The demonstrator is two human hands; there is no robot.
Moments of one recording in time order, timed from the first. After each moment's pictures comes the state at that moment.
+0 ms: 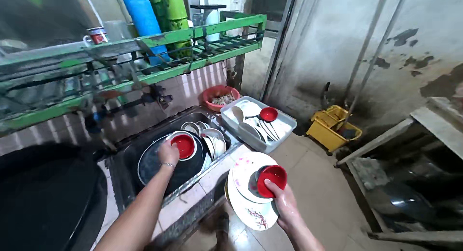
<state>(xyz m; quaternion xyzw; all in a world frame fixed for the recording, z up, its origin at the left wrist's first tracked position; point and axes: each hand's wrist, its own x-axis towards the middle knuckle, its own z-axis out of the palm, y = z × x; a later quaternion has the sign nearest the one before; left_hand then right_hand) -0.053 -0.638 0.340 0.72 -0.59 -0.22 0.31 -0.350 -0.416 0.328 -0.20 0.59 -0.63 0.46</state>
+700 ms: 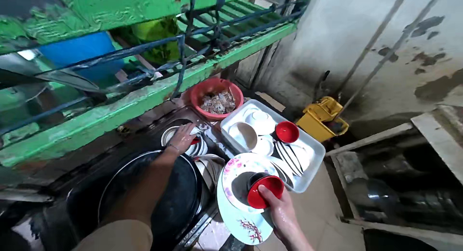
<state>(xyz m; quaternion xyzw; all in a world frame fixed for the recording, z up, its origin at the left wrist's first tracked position) -0.110 -0.956 0.182 0.36 -0.93 -0.07 0.02 -0.333 -0.624 0.322 -0.23 0.67 -0.57 0.41</state>
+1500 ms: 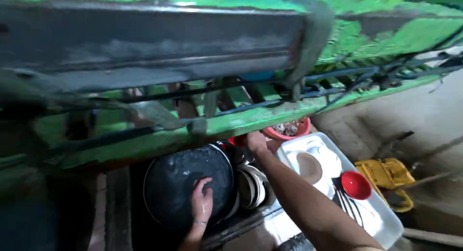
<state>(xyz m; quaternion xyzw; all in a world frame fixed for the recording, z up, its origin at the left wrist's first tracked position) -0.043 -0.717 0.179 0.69 -0.44 -0.34 0.47 -0.210 -0.939 0.278 -0.67 0.72 0.03 0.18</state>
